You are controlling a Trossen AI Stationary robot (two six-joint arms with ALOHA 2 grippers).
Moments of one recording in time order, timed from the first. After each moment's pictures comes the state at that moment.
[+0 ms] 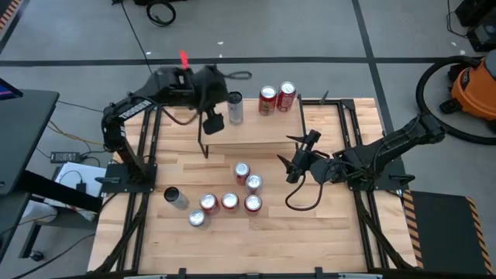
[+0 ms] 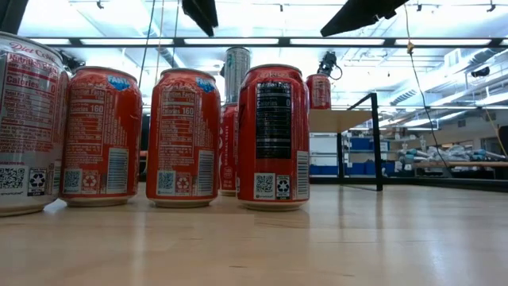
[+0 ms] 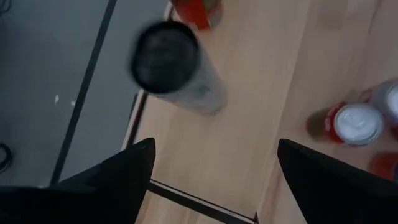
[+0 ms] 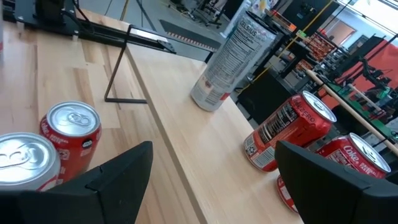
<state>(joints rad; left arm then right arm) 0.28 1.70 2.13 -1.47 -0.24 0.09 0.37 1.19 0.87 -0.20 0.99 -0.08</state>
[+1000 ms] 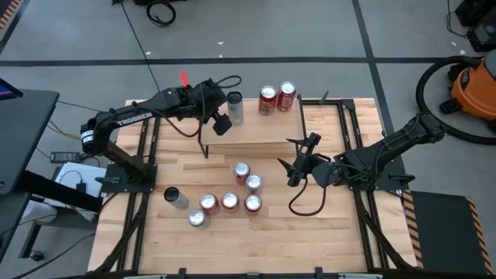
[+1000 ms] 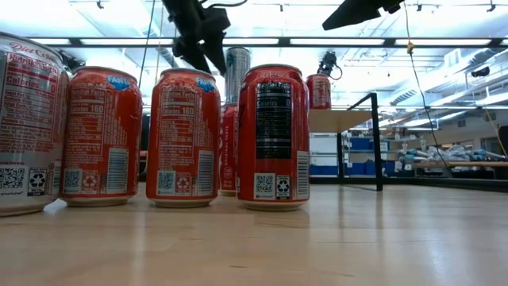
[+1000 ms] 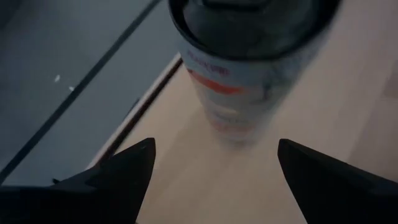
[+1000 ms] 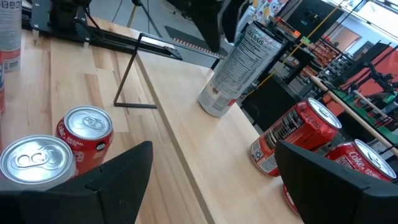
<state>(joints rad) 0.37 1.48 1.47 -0.85 -0.29 -0.11 0.40 1.19 0.87 -0.19 1.00 -0.09</state>
